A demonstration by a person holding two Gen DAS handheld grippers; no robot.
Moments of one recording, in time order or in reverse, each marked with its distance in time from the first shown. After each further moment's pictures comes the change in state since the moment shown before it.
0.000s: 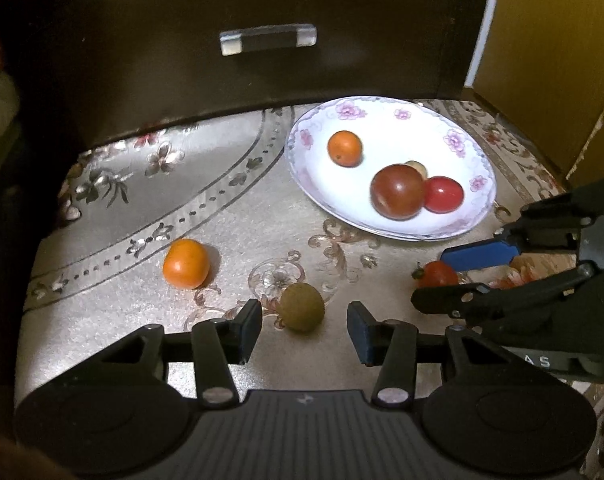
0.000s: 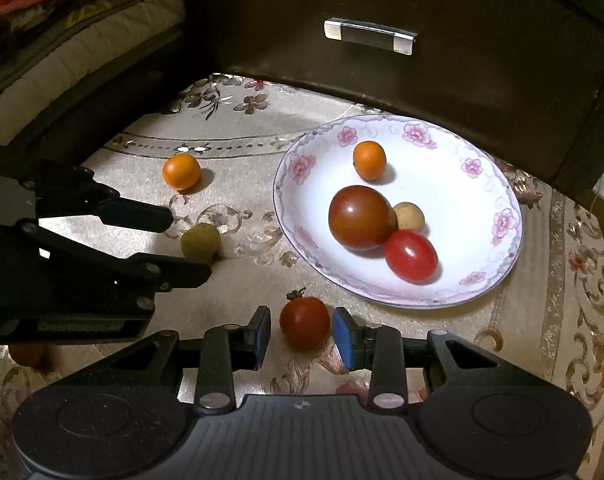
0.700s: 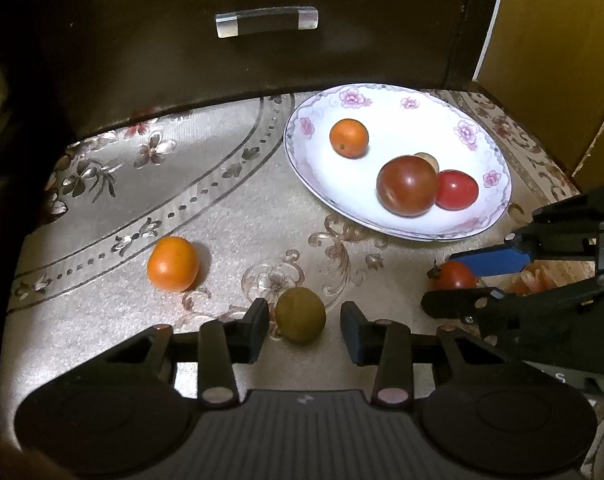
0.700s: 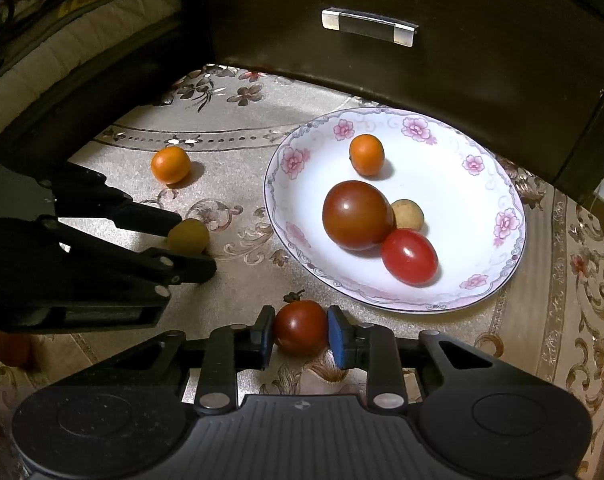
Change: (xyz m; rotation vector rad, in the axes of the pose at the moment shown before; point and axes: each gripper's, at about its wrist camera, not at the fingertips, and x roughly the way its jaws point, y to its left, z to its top) left arm 0.018 0.001 0.000 0.010 0.015 0.004; right arm 0.011 -0.003 0.002 -0.007 0.021 -0.014
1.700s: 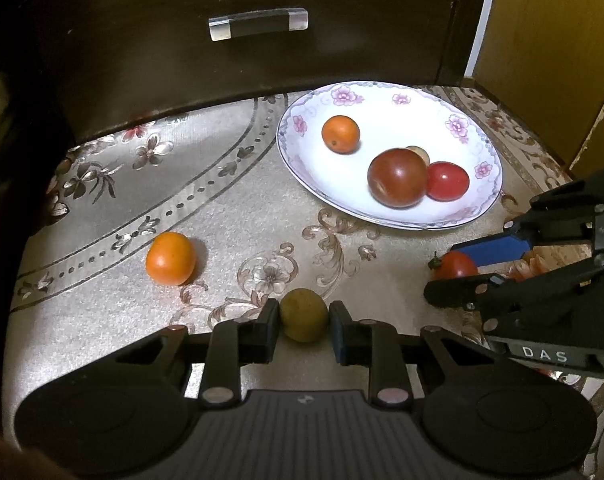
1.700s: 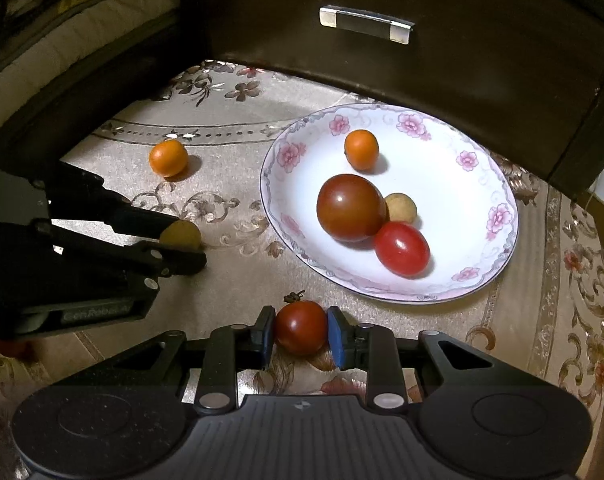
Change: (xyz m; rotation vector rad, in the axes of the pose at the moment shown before) left arm -0.006 -0.005 -0.004 0.020 -0.007 0.002; right arm -0.002 0.000 -0.003 -0.010 0.008 -0.013
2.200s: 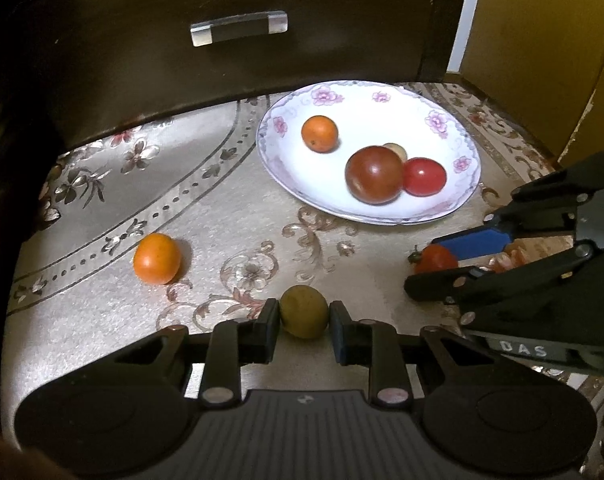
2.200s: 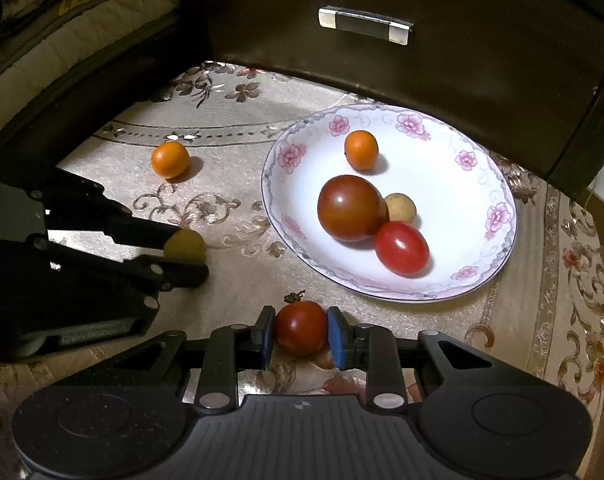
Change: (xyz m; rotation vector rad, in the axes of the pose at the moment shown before) left arm -0.008 -0.009 -0.001 0.029 0.005 -0.026; right arm -0.003 0.002 0.001 0.003 -0.001 0.003
